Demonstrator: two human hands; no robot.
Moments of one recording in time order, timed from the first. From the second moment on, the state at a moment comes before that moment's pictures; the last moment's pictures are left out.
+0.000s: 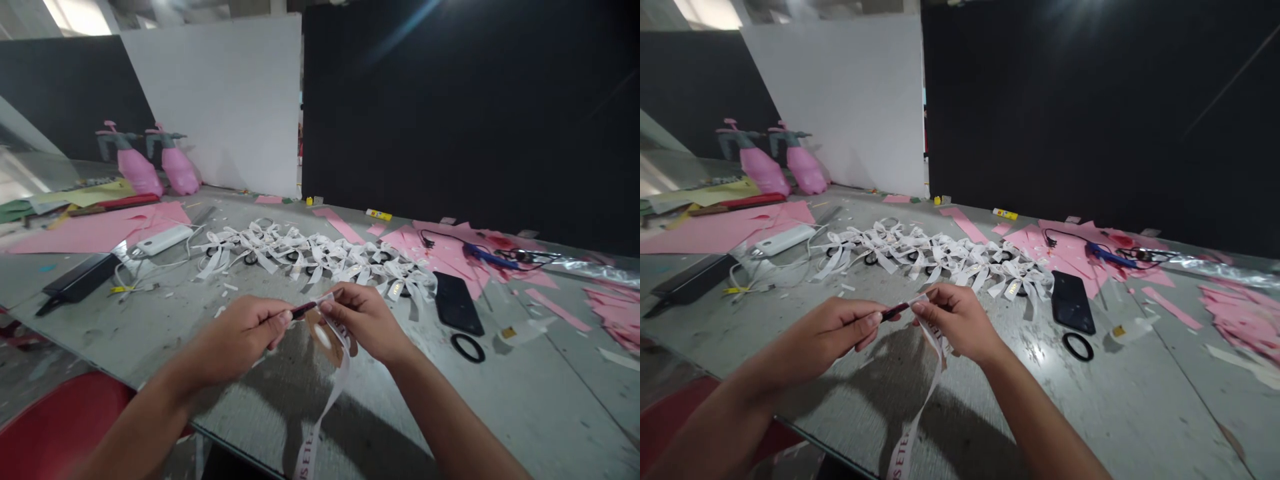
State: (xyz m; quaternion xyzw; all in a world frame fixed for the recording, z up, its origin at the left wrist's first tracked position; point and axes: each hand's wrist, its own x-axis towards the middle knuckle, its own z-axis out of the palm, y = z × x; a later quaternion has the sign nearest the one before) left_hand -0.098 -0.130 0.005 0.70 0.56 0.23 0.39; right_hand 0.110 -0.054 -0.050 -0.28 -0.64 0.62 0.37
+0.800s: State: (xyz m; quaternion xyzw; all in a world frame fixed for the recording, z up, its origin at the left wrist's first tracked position) left_hand -0.102 -0.128 -0.010 0.65 0.54 0.28 0.45; right_hand 0.108 -0.061 -0.047 -0.30 -0.64 0.61 0.35
